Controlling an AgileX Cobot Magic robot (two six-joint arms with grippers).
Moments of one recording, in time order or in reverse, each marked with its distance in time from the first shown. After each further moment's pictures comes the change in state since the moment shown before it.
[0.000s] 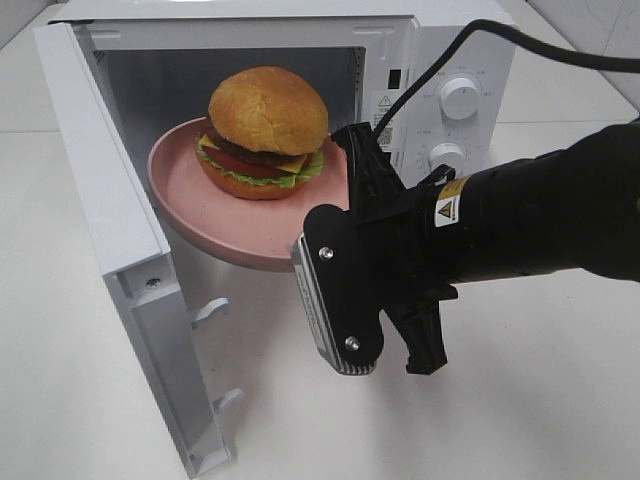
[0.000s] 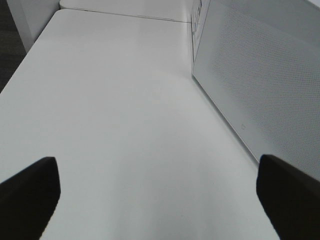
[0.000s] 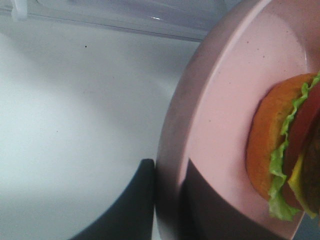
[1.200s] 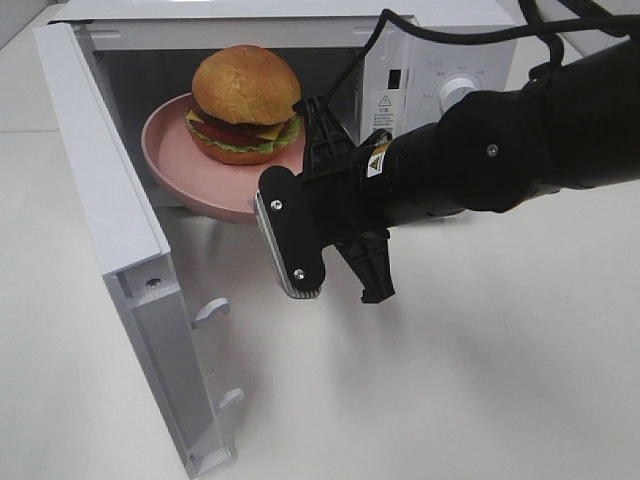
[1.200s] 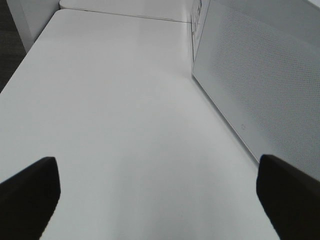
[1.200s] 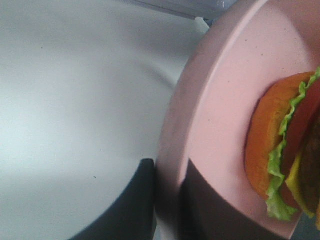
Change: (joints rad) left arm 0.000 0.000 0.000 0.000 0.000 0.000; right arm -0.082 0.241 -0.221 -0.028 -0.037 -0.087
